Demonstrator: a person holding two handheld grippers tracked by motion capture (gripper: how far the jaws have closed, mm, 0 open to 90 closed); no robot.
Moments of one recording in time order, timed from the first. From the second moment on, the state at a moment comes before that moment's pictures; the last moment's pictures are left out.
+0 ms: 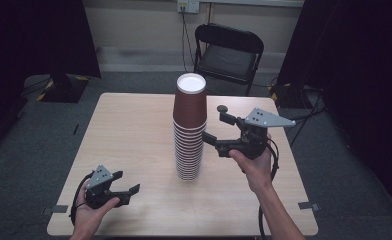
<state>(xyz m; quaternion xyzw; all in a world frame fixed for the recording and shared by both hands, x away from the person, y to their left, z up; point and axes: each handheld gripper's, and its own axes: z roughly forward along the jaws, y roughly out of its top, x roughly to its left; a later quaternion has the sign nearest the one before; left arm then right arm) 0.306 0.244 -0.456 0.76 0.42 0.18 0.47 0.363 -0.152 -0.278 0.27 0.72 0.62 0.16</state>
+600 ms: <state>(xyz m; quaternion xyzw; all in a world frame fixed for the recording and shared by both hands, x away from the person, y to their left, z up) 0.306 0.243 -0.456 0.76 0.42 0.17 0.47 0.393 -0.118 -0.243 0.25 0.71 0.63 0.16</state>
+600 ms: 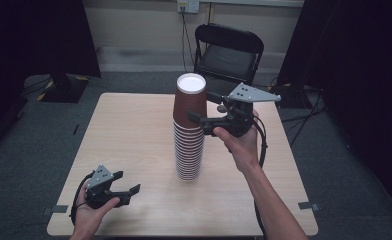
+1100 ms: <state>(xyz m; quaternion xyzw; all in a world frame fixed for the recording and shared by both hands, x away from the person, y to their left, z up) 0.305 0.240 -0.457 0.76 0.41 0.17 0.47 0.416 -0.094 -0.250 0.25 0.73 0.62 0.16</state>
